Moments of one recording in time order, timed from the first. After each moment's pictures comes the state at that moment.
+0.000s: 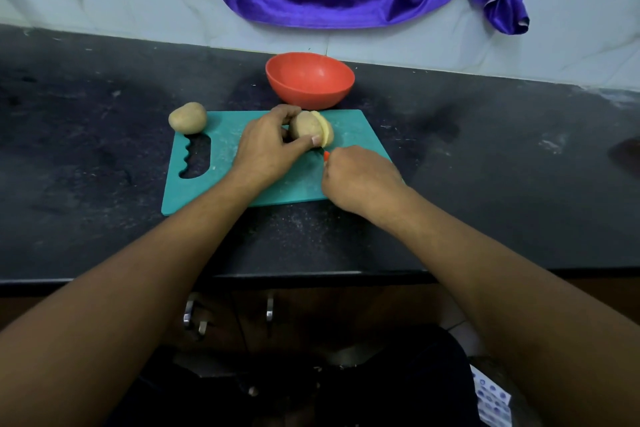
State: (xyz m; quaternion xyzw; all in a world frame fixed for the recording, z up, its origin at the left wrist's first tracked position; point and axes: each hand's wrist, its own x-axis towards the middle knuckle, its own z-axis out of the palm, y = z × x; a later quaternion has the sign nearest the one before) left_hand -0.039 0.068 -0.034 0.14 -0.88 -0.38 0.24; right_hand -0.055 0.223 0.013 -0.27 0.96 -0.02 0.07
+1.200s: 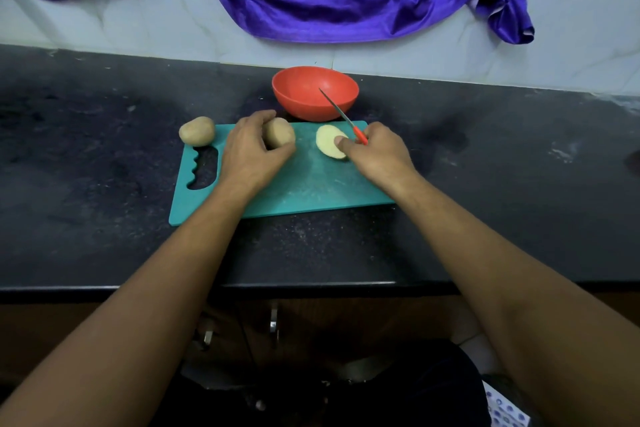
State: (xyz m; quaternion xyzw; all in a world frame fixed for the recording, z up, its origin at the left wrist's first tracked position) left_hand -0.027 0.051 -0.036 0.21 -0.85 -0.39 0.28; right_hand -0.125 0.232 -0.004 -0.16 0.92 -0.34 0.04
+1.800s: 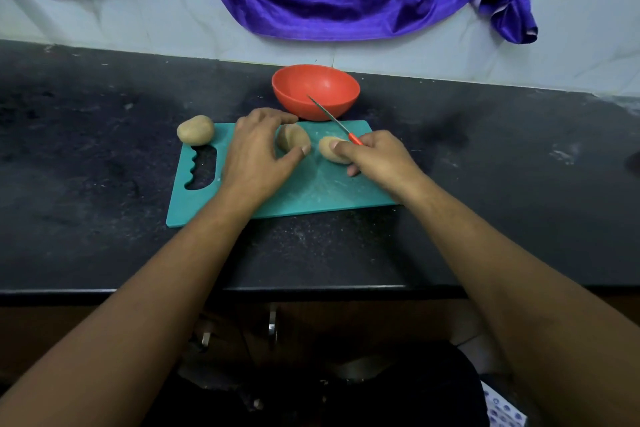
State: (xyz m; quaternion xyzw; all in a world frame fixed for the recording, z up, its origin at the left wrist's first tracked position) left_hand -0.029 0.052 -0.041 0.11 -0.90 -0.28 0.32; right_hand -0.126 0.238 -0.008 -0.19 0.88 -0.42 0.11
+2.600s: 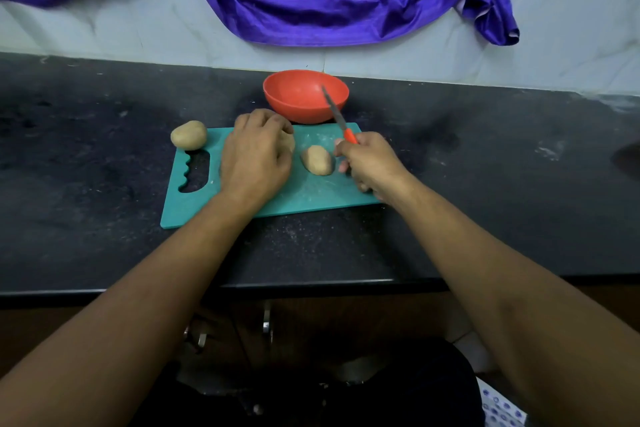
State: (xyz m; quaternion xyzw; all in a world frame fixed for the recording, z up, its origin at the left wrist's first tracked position) left_hand -0.033 0.062 -0.038 0.12 -0.93 -0.14 0.33; right_hand -0.125 0.236 -0.014 -0.14 0.83 -0.52 0.14
